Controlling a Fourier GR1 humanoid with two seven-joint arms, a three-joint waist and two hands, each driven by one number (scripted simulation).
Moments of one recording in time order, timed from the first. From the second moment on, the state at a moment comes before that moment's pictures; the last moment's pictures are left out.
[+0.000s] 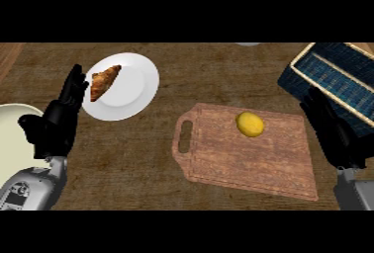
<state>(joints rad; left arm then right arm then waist) -0.24 0.38 -0.18 -1.61 0.09 0.34 0.18 -0.14 -0.38 0.04 -1.38 -0.41 0.01 -0.04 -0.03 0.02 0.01</state>
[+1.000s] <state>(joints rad) -0.21 0.40 -0.20 -1.41 0.11 0.21 0.22 -0.45 -0.42 -0.01 -1.38 -0.42 0.68 -0.41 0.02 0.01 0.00</state>
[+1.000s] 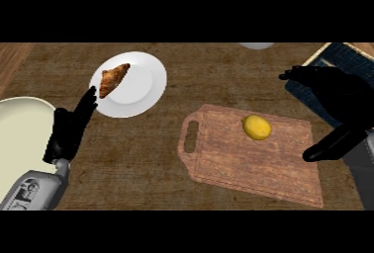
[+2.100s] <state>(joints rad) -0.25 0.39 -0.19 -1.37 0.11 0.17 0.20 -0.59 -0.94 0.29 -1.29 0.09 0.62 -0.67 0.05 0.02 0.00</state>
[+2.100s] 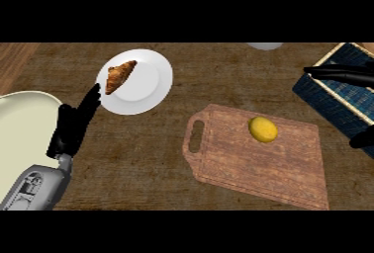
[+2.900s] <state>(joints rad) -0.25 0.36 -0.18 -1.35 0.09 0.16 0.20 -0.69 -0.81 0.47 -0.97 0.18 0.42 -0.86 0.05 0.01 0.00</state>
